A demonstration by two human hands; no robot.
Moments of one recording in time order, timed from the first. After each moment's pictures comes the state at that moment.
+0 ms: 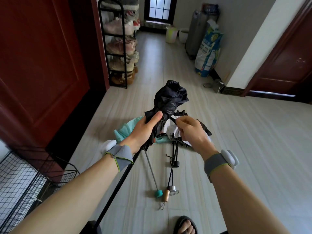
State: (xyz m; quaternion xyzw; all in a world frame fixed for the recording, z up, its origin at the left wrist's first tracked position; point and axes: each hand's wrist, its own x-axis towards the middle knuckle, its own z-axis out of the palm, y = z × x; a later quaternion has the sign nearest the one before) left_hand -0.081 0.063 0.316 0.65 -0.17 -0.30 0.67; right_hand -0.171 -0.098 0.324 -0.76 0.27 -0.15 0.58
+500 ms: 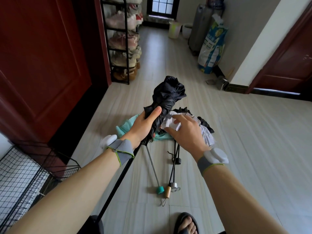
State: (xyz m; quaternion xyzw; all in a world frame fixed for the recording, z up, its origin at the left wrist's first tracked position) left_hand -0.070 0.064 0.309 0.66 -0.14 -0.28 0.69; right_hand -0.166 -0.087 0.300 -0.94 0.17 -0.19 0.23
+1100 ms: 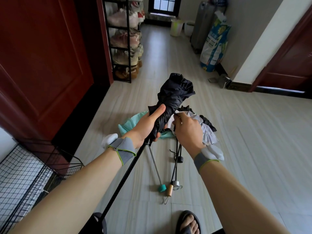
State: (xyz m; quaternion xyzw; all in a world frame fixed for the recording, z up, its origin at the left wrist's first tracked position) left_hand -0.069 0.066 0.311 0.61 -0.15 -0.40 0.67; right_hand -0.153 -0.077 0.291 -0.92 0.25 -0.23 0.21
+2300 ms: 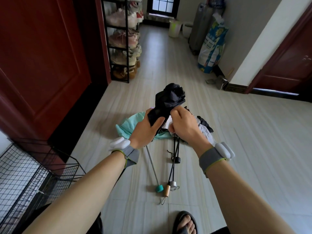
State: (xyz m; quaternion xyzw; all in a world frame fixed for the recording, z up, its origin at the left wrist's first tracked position) left_hand -0.071 0.061 0.281 0.81 -0.24 -0.14 0.52; right_hand -0.159 -0.059 0.350 -0.86 0.24 -0.12 0.43
